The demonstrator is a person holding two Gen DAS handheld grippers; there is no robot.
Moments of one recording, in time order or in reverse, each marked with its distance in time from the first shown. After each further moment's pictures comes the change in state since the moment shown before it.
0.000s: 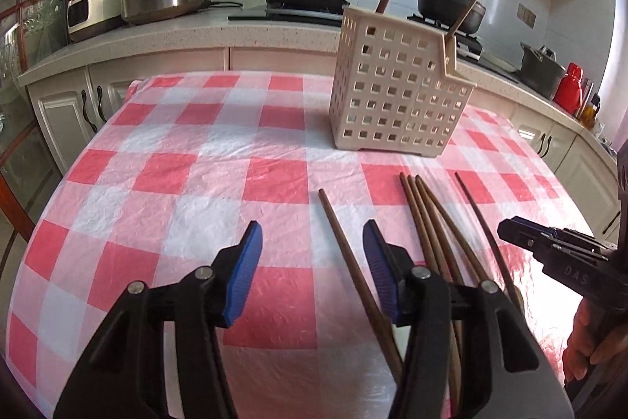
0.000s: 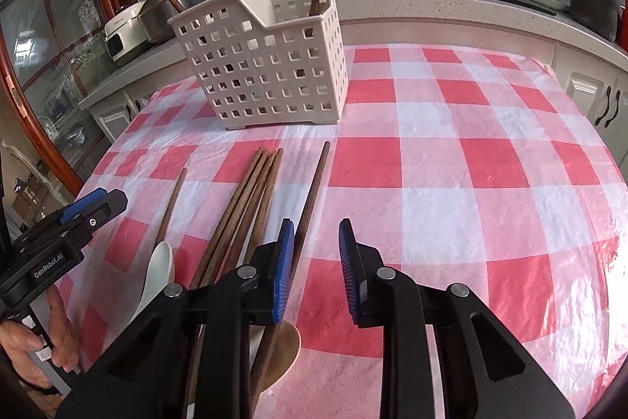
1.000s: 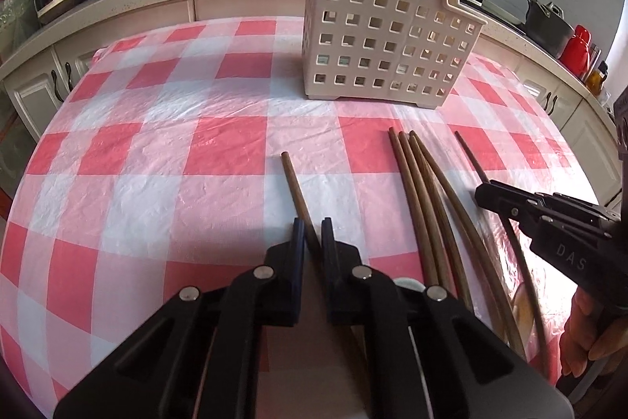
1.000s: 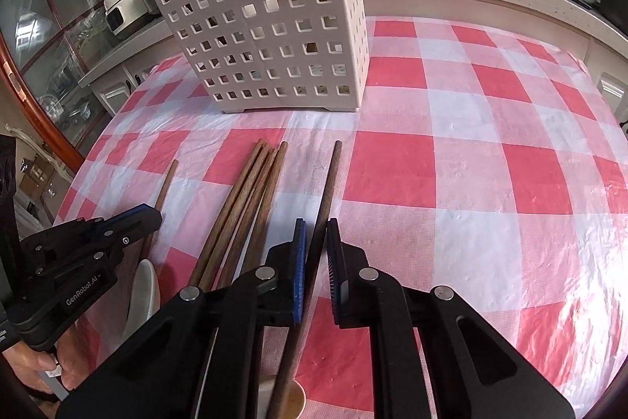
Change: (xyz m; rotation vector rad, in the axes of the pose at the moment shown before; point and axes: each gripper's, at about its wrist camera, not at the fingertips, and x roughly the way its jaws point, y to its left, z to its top) left arm 0.052 -0.027 0.005 0.042 0.195 -0.013; right arm 0.036 0.002 0.018 -0.031 0.101 0.038
